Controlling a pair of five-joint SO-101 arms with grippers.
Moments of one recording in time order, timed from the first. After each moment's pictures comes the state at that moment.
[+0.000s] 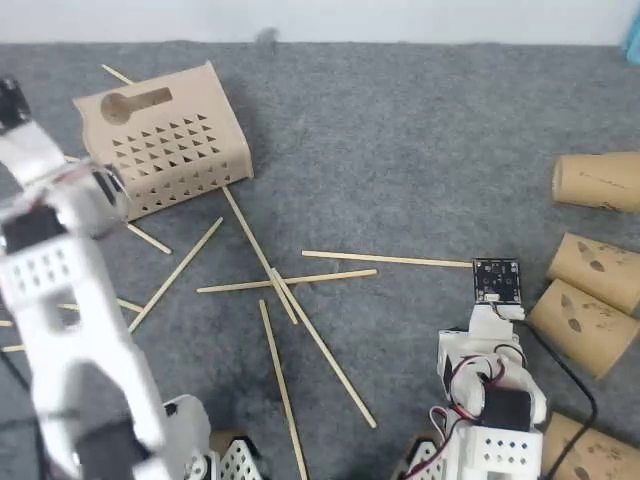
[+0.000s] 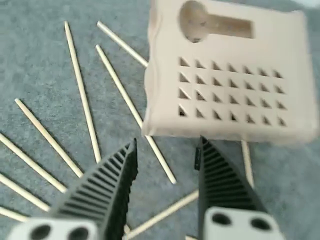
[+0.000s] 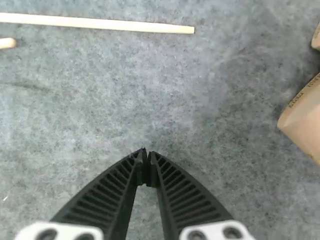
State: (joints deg) left arm -30.9 -18.8 20.4 63.4 10.9; right arm 2.1 -103.4 95.3 74.7 4.1
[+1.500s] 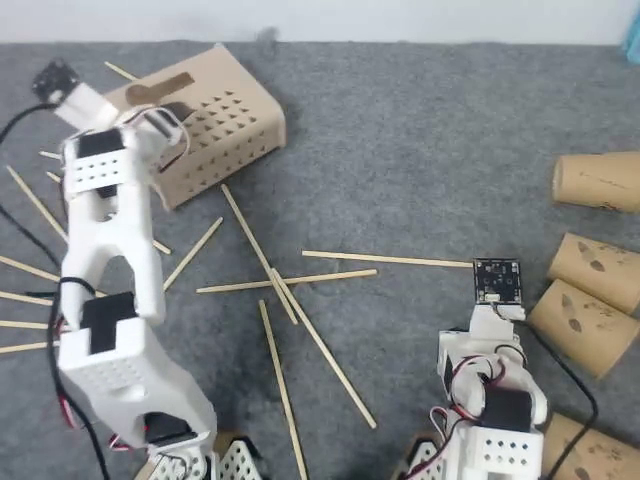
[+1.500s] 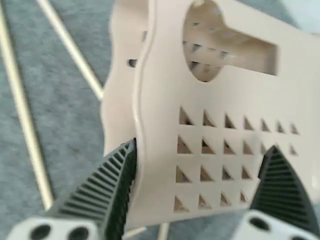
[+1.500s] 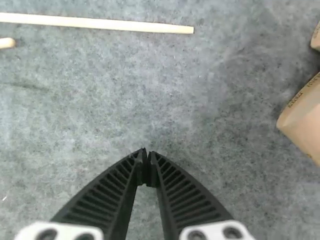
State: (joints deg) left arm -18.5 16.2 -2.2 54.4 39.8; right arm 2.3 -103.4 95.3 74.7 4.3
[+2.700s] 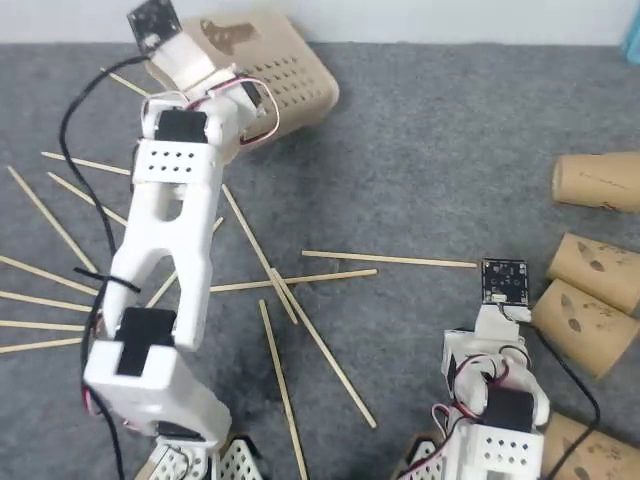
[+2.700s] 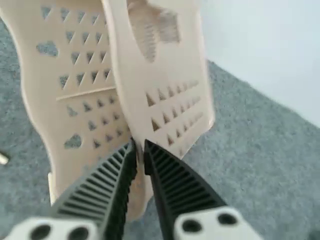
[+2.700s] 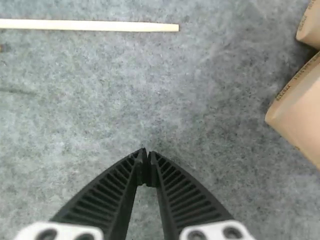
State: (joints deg) left arm -1.2 8.8 -9.7 56.0 38.8; right arm 4.8 -103.4 95.3 74.7 4.3
